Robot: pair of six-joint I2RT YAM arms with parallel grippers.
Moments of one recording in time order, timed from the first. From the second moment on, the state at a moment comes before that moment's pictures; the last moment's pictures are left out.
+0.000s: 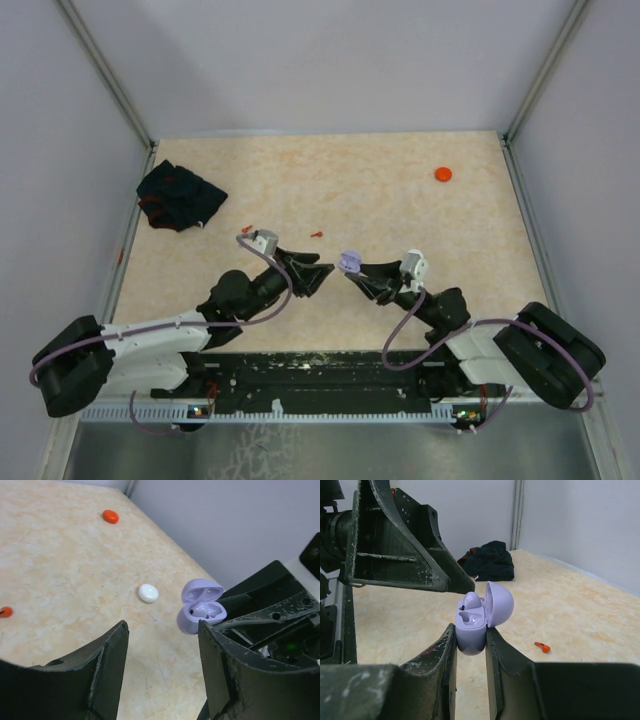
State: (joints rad) left arm -0.98 1.13 0.33 0.93 -0.10 -0.50; right arm 0.68 1.21 0.01 1.56 -0.35 0.11
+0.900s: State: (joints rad) left arm -0.37 1.20 0.59 -0.08 -0.34 -0.44; right arm 0.68 1.26 0.01 1.56 -0.35 0.11
